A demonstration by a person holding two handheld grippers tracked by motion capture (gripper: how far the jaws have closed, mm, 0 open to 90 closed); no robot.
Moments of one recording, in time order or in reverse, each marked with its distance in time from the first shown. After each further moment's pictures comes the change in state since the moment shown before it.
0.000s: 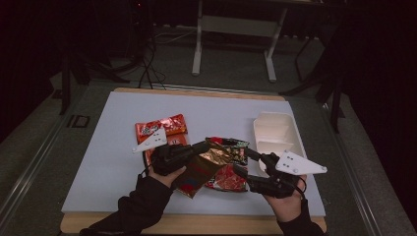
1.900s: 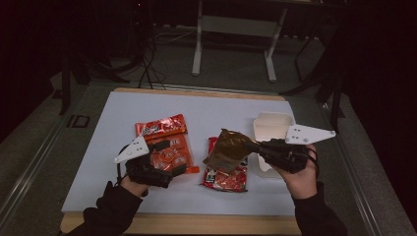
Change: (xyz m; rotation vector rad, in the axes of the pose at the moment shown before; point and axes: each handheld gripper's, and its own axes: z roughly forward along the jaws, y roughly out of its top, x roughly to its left) left arm 0.004 -0.004 -0.065 0.186 0.268 0.123; right arm -0.046 0.047 -0.002 0.094 0.158 -0.057
